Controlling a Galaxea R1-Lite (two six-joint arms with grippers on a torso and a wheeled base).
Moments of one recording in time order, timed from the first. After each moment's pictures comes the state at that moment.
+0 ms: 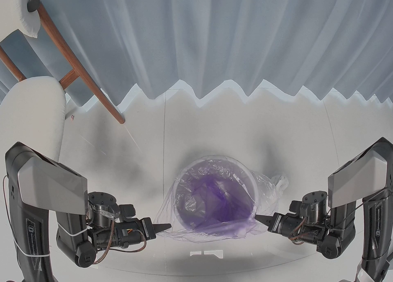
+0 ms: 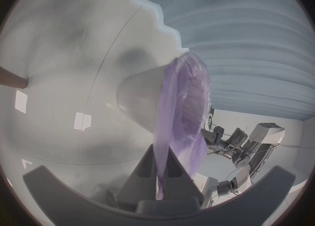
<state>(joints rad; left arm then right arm) -0.41 2.30 -0.24 -1.55 -0.50 -0.78 0.44 2.36 -0.22 -1.55 0.17 0.70</state>
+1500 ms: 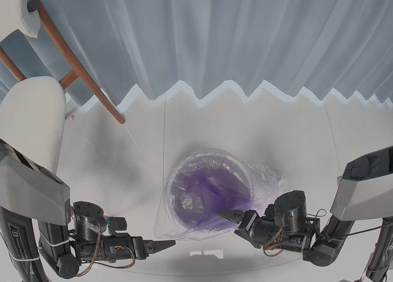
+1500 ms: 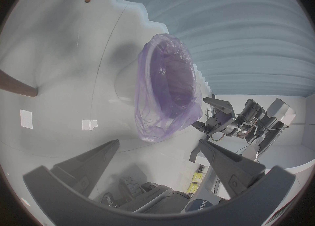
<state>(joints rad) -0.45 2.16 -0.03 -1.55 -0.48 -0.61 0.74 2.15 -0.38 -1.24 0.09 1.24</state>
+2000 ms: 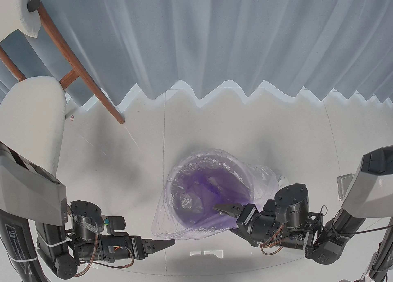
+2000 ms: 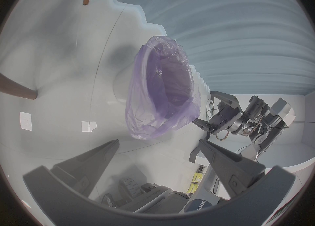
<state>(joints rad) -0.45 2.13 -0.02 -1.55 -0.48 -0.61 0.77 2.06 -0.44 -1.13 0.09 1.32</state>
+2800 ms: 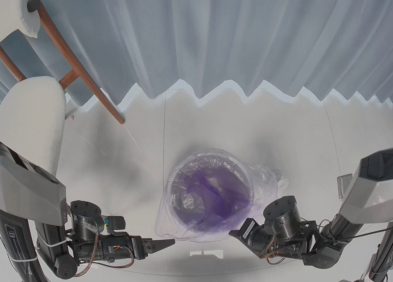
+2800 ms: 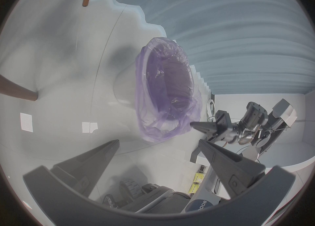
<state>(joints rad) -0.45 2.13 -0.02 -1.55 -0.47 -0.60 0.81 2.07 -0.44 -0.93 -0.03 1.30</state>
